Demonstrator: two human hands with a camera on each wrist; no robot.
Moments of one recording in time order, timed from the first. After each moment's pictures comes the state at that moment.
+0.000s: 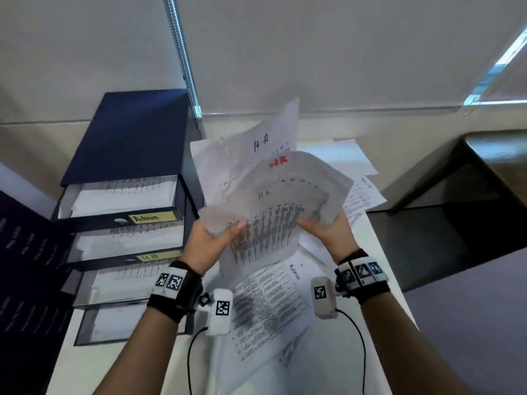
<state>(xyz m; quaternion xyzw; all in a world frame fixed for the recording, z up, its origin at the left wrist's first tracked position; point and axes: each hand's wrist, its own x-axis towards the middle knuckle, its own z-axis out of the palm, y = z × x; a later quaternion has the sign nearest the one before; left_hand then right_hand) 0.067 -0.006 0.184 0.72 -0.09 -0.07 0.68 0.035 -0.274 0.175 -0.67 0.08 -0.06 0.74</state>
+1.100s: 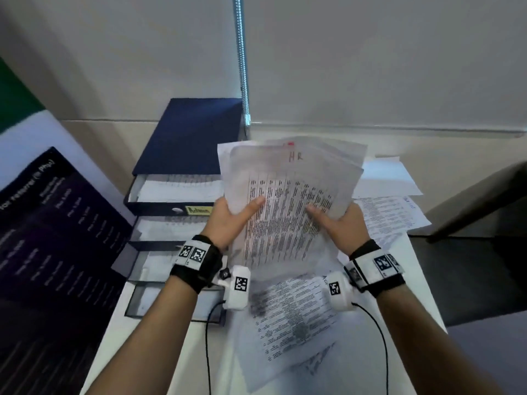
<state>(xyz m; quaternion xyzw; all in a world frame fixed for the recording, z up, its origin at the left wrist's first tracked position) 0.078 0.031 0.239 0.77 -0.02 -0.05 0.64 0.057 -0.211 0.224 -0.80 0.01 -0.07 0.60</state>
